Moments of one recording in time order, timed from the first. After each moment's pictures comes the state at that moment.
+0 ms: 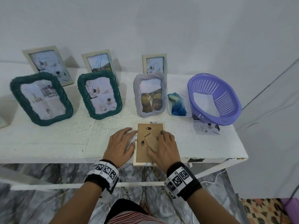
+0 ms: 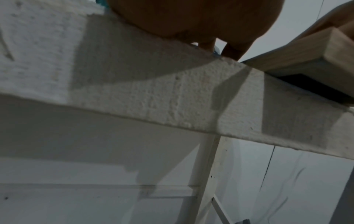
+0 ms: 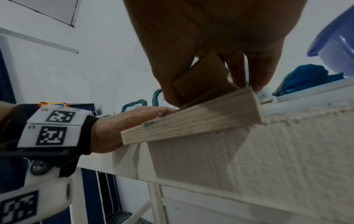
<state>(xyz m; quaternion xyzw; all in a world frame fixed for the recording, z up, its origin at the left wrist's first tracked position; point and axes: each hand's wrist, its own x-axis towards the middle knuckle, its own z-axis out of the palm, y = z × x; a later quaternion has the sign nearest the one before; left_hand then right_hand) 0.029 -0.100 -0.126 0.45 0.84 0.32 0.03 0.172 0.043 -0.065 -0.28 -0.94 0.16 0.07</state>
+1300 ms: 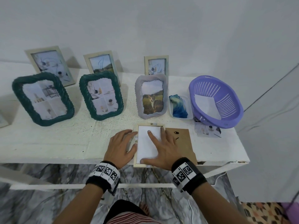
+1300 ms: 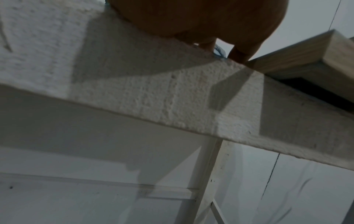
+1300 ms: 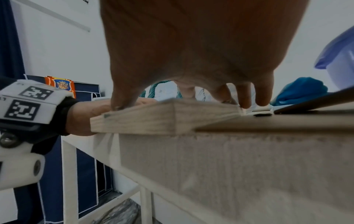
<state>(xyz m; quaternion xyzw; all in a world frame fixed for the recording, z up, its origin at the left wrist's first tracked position) 0.030 -0.099 -0.129 0.43 0.85 0.31 0.03 0.165 0.066 -0.073 -0.20 -0.96 0.13 -0.13</state>
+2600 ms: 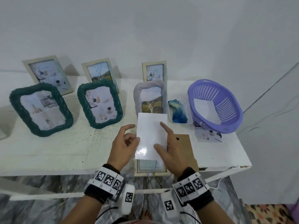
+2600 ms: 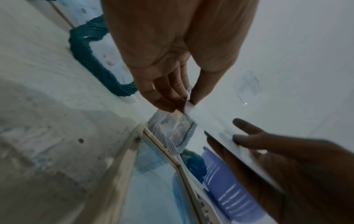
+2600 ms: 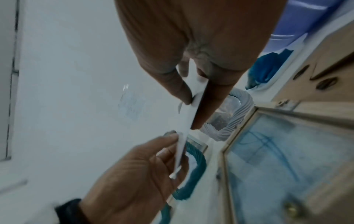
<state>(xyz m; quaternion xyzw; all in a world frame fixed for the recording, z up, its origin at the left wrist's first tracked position) 0.041 -0.073 -0.051 0.24 0.72 0.62 0.19 0.175 0.058 -0.016 -0.22 -0.78 0.57 0.15</state>
